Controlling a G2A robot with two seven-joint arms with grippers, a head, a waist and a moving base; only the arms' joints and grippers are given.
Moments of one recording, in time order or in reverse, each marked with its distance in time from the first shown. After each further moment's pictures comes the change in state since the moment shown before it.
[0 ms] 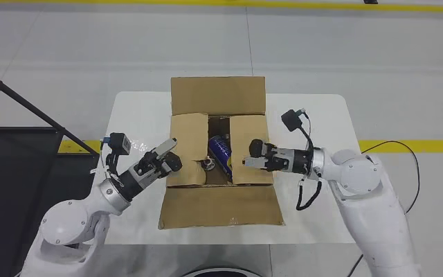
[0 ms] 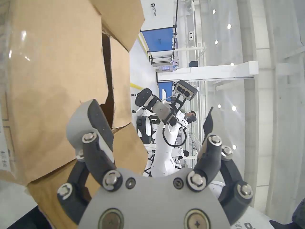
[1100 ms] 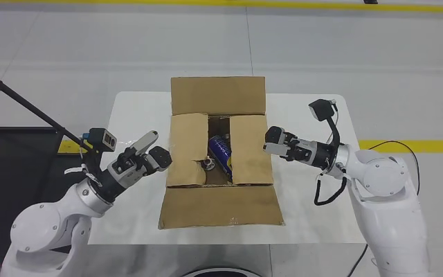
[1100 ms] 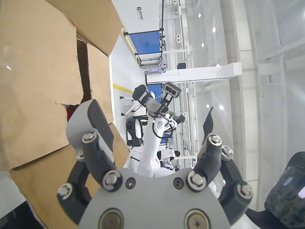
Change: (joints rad) left arm 0.021 0.005 -0.087 -0.064 -0.124 0.018 -0.027; right arm -0.034 0.014 0.097 -0.042 0.056 0.018 -0.017
